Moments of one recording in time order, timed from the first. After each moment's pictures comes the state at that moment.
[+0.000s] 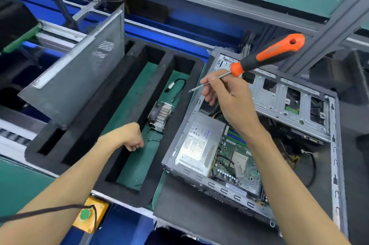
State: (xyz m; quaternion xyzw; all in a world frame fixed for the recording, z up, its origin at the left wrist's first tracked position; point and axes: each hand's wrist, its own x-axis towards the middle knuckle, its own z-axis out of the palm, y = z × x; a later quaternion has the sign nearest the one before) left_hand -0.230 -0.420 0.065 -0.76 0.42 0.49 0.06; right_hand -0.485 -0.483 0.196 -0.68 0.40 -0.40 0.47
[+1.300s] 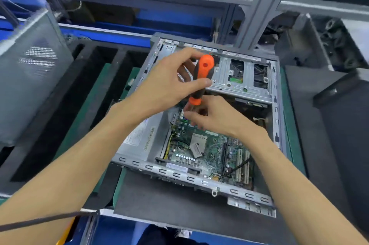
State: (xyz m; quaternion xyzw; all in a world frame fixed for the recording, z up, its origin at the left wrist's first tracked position) left_hand -0.456 -0.458 0.220 -0.50 0.72 0.32 -0.35; right_hand -0.625 -0.463 0.152 -0.78 0.46 -0.16 0.38
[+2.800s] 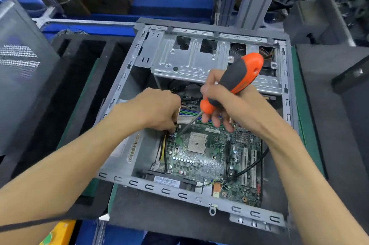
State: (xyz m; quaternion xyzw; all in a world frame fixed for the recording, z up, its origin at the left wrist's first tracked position) left_hand -0.457 -0.490 0.148 -0.50 0.83 0.14 0.21; right_hand -0.651 -0.463 0.175 -0.61 0.44 -0.30 0.59
